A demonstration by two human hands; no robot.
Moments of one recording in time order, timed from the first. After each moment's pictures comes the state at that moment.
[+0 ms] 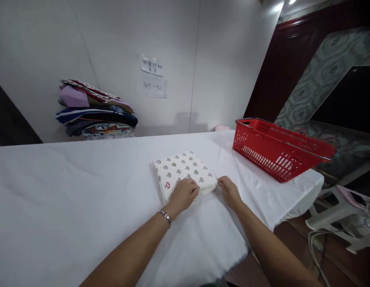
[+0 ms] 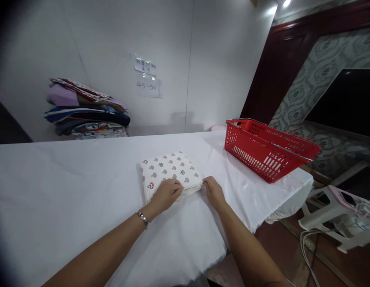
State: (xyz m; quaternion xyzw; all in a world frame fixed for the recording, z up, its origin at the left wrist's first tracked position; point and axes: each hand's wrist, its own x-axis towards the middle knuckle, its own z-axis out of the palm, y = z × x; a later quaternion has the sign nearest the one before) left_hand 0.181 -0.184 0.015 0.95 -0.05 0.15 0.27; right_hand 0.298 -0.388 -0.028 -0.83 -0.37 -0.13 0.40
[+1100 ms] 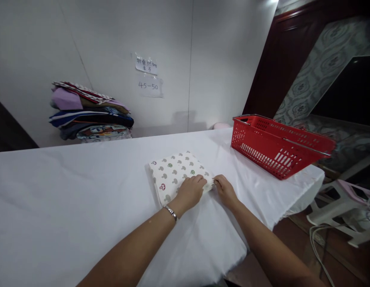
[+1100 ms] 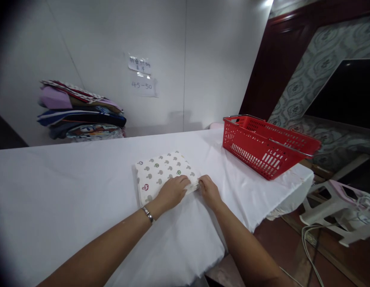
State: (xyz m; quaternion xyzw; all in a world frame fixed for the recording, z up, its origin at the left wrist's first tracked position) left_hand 0.201 -0.209 0.030 0.98 -0.13 0.14 0.11; right_hand 0.295 -0.380 -0.023 -0.82 -0.36 -0.10 0.43
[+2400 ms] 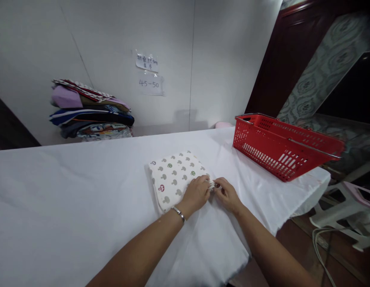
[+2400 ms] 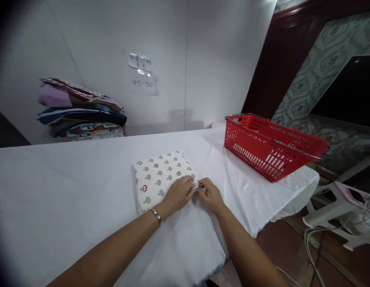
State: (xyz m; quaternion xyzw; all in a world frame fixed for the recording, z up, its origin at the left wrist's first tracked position) left_hand 0.222 -0.227 0.005 0.95 -0.12 0.19 0.20; right_hand 0.293 -0.388 -0.023 -0.80 -0.40 -0.07 0.44
